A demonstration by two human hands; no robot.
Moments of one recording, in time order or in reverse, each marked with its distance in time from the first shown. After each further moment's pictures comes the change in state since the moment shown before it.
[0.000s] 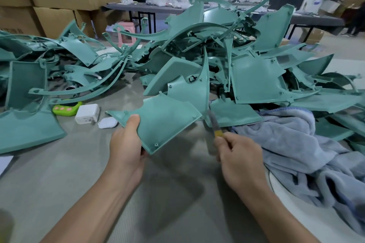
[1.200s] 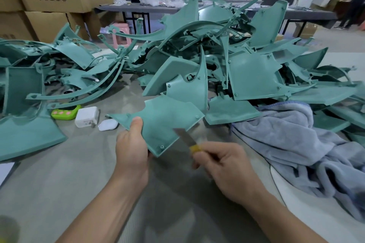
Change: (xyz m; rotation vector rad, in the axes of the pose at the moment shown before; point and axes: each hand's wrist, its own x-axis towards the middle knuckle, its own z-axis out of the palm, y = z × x) left_hand -0.006 -0.003 0.000 0.045 -0.047 0.019; right_hand -0.022 -0.006 0.009 0.382 -0.304 -0.195
